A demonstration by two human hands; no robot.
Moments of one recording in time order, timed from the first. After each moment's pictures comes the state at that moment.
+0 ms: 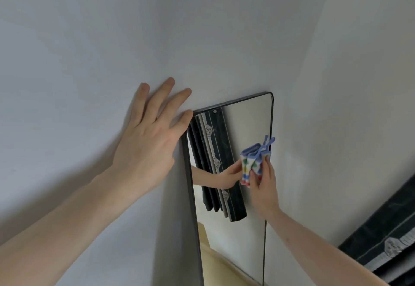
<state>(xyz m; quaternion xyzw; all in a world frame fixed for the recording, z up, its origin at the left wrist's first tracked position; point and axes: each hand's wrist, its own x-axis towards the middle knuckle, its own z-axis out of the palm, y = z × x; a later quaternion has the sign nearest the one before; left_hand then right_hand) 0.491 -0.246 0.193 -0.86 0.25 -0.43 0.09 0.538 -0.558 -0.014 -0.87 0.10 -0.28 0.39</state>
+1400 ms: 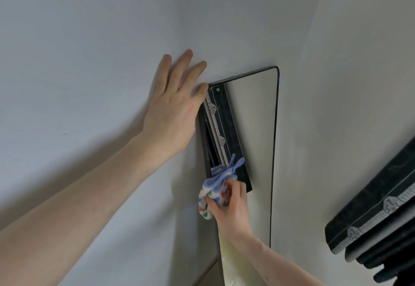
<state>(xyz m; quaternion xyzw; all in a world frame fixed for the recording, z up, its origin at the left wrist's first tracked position) 0.485 -0.241 0.198 -0.86 0.28 -0.42 0.08 0.425 -0.409 -0.060 -0.86 0.07 -0.19 0.47</state>
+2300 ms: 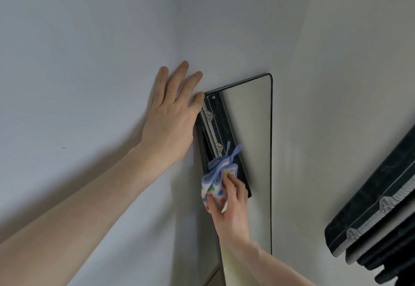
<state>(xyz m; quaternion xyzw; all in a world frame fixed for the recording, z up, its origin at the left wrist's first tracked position) 0.485 -0.240 0.198 -0.86 0.28 -0.42 0.07 0.425 -0.395 -0.048 -0.85 0.03 -0.30 0.44</state>
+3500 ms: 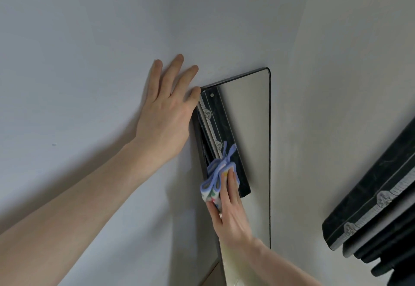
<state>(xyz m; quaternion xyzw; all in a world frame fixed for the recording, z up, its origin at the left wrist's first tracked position) 0.486 -0.240 0.197 -0.86 0.28 -0.43 0.08 0.427 -0.413 -0.069 -0.90 -0.09 -0.27 0.33</state>
